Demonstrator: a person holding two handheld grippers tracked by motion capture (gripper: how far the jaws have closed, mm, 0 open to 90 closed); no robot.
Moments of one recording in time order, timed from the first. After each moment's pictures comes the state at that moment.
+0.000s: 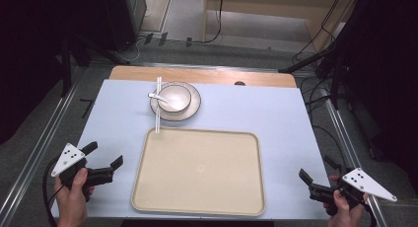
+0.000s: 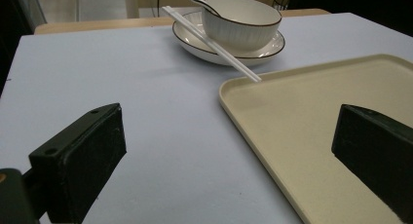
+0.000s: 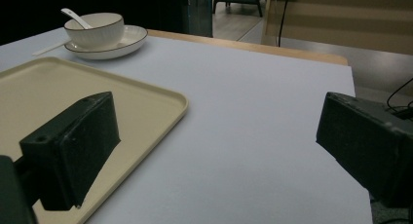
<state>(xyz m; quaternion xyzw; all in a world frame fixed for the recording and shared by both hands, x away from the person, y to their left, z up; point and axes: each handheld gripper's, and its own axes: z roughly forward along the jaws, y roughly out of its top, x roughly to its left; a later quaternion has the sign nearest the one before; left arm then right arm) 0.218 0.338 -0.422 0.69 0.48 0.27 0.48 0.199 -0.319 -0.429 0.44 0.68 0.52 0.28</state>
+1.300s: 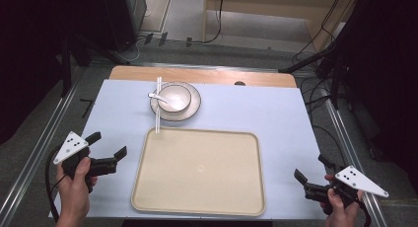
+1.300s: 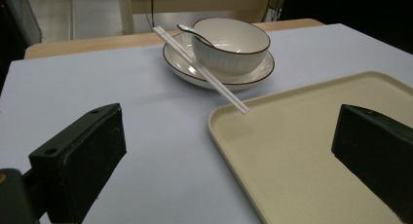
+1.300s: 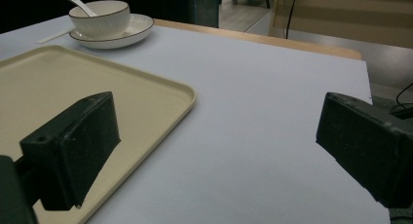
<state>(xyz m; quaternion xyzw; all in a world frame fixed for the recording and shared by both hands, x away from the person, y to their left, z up) 0.236 0.323 -0.391 0.70 0.47 0.26 0.48 0.205 -0.310 -0.431 0.43 0.69 0.51 0.27</state>
